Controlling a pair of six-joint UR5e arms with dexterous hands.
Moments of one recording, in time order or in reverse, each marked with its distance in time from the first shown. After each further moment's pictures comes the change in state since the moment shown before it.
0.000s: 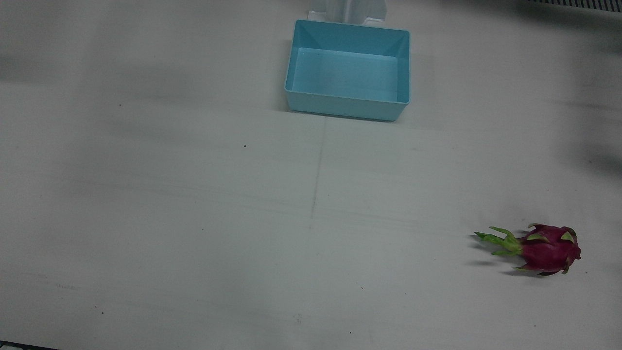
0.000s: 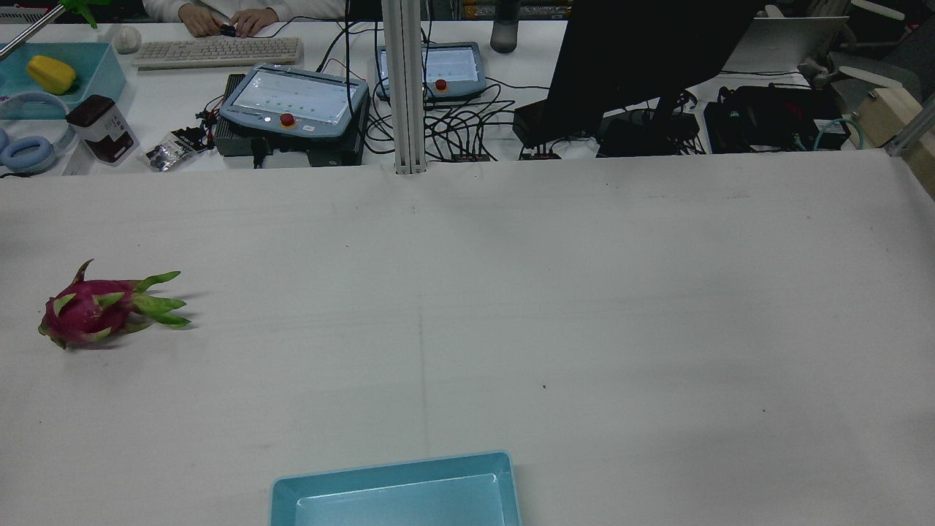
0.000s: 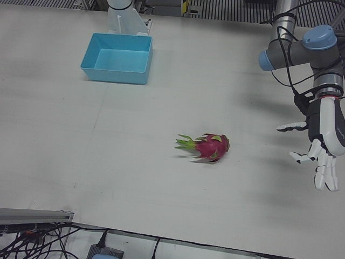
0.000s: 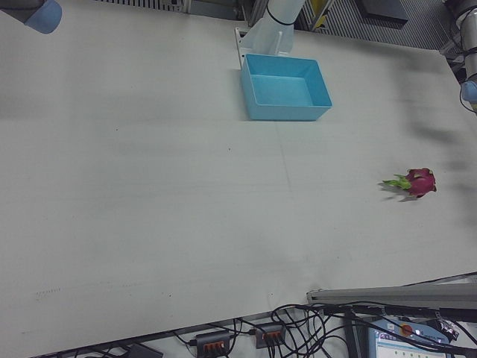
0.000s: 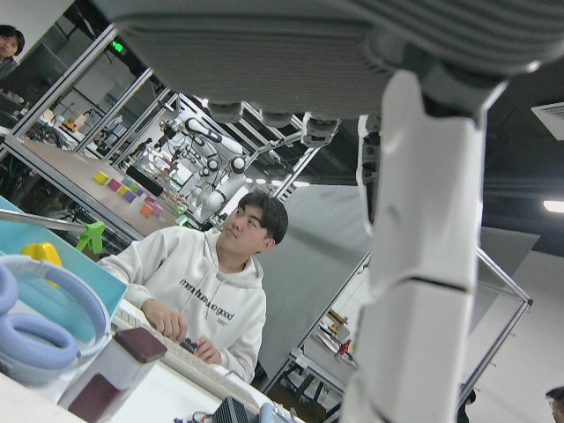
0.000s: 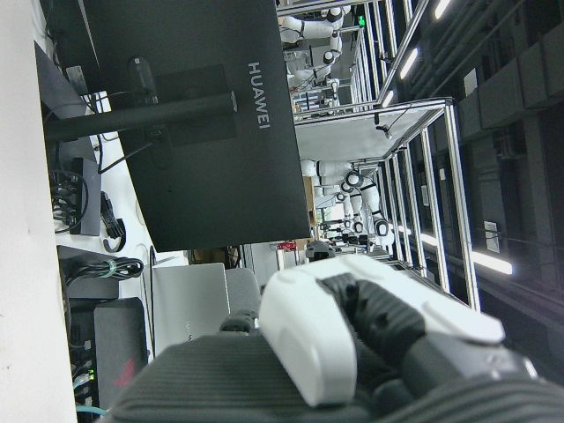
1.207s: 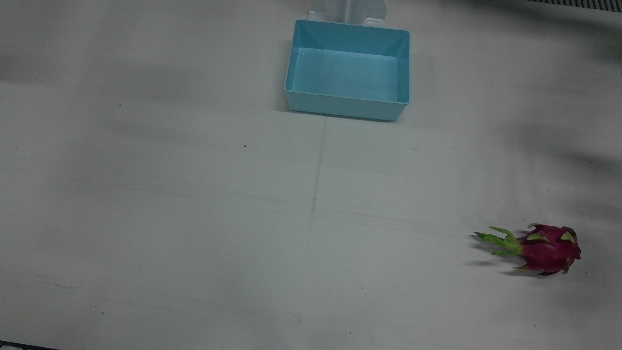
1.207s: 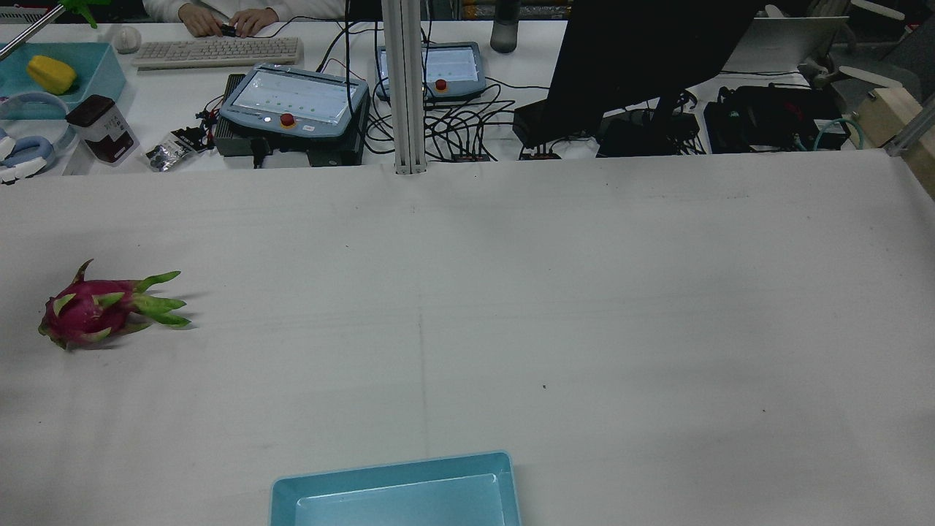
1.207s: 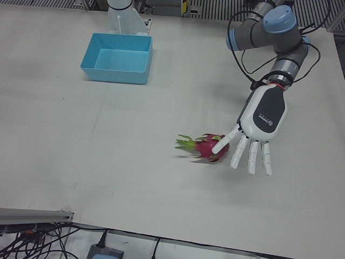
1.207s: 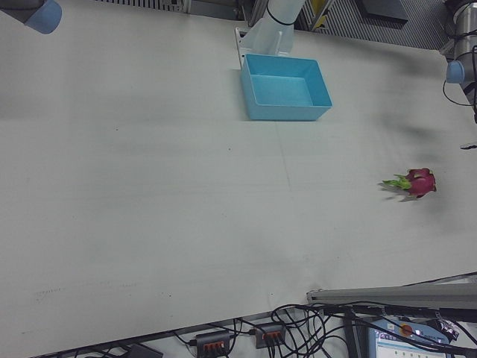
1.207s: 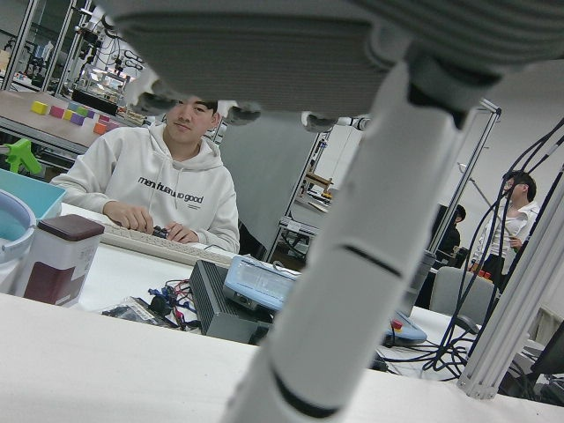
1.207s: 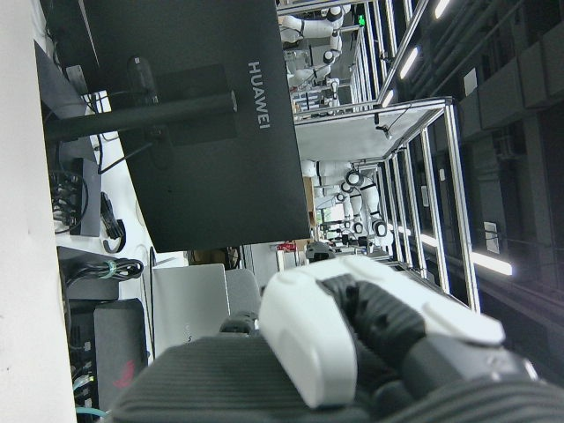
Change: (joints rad) left arm 0.186 -0.013 -0.305 0.381 0.091 0.309; right arm 0.000 0.000 -0.001 0.001 0.000 0.000
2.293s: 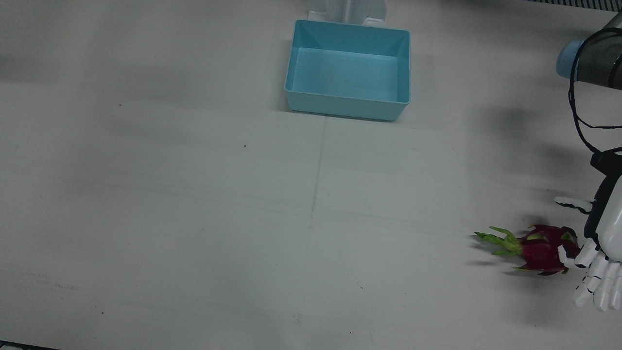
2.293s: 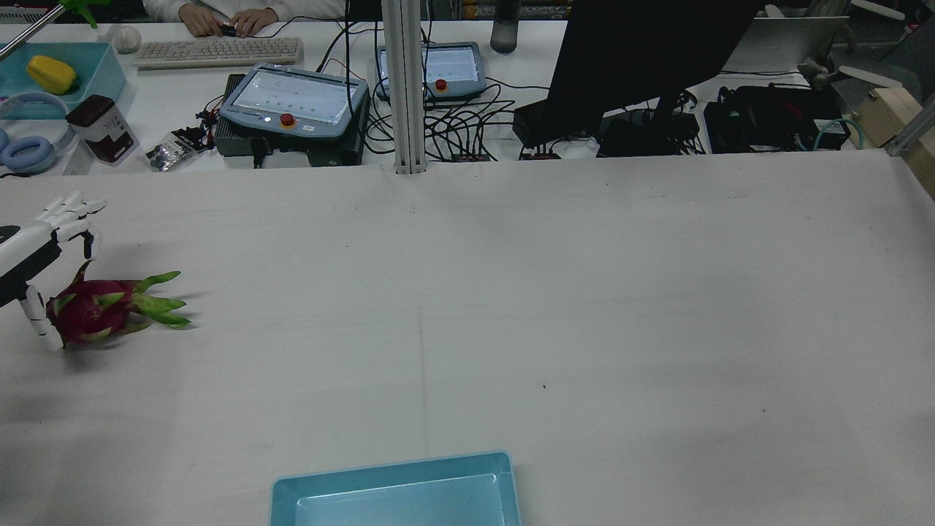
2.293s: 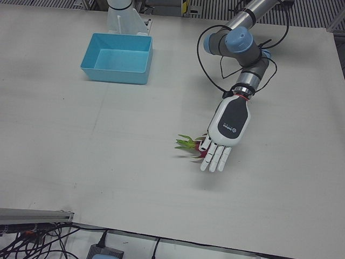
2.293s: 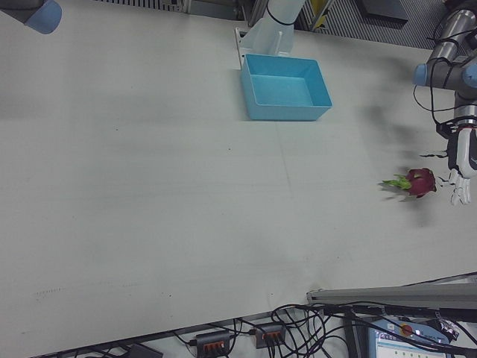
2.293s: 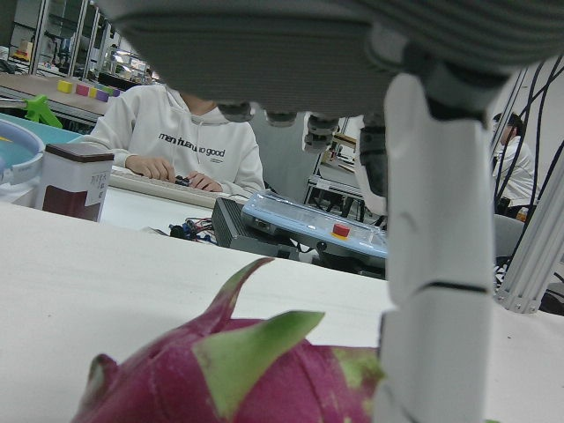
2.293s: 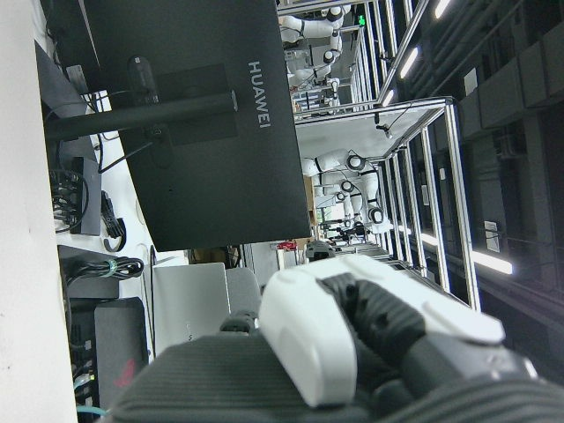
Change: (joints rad) left arm 0.244 -0.073 0.050 0.122 -0.231 0.084; right arm 0.000 0.000 0.000 0.000 0.000 0.000
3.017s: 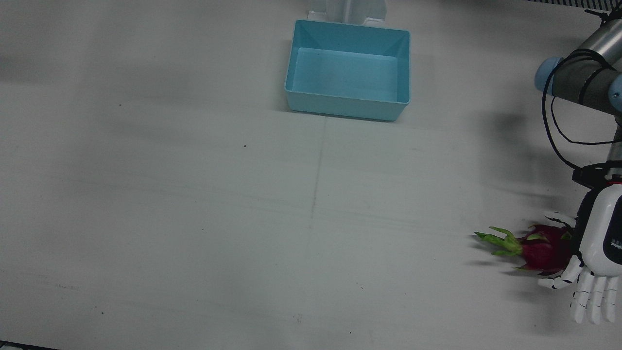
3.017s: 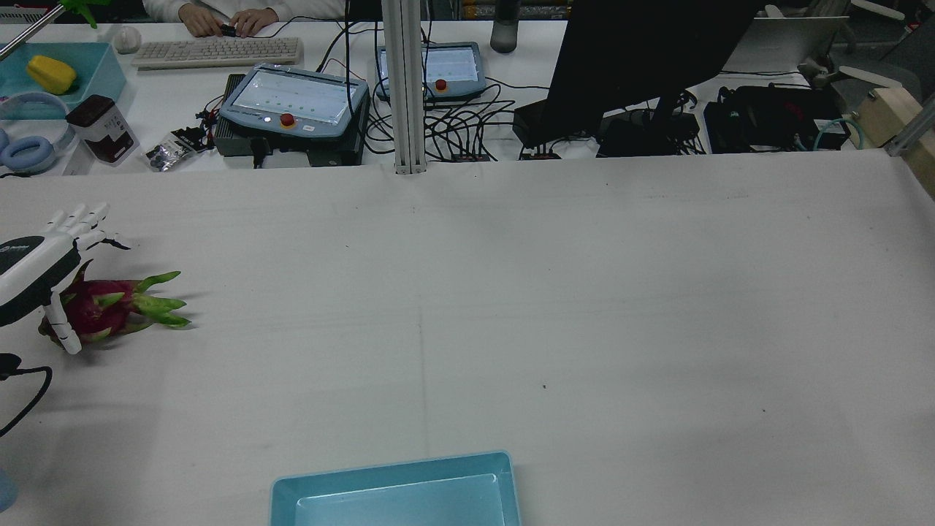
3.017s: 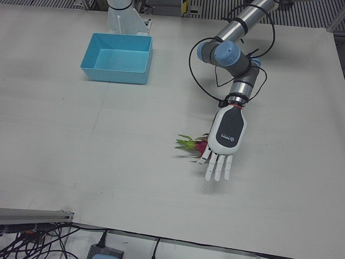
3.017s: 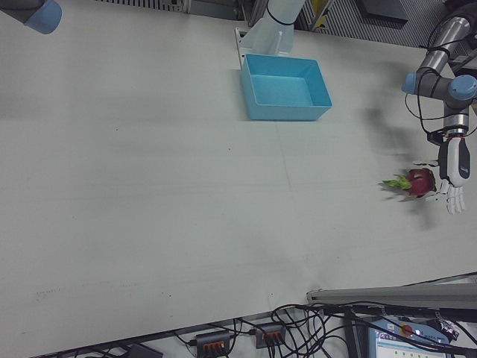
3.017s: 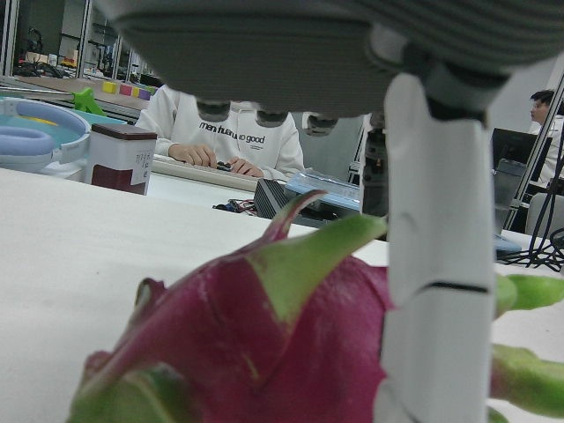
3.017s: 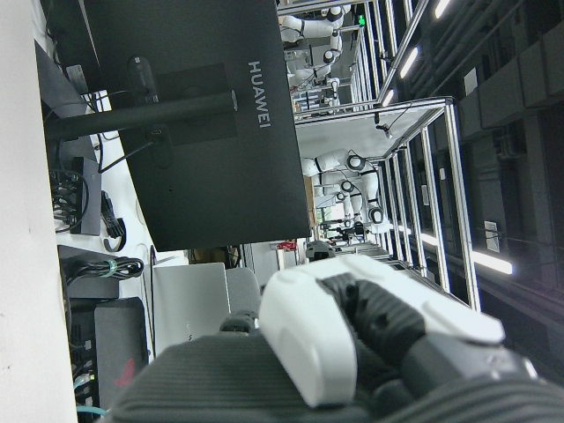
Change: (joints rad) left arm 0.056 -0.072 0.100 0.071 -0.098 0.002; right arm 0.000 0.000 0.000 0.000 0.000 0.000
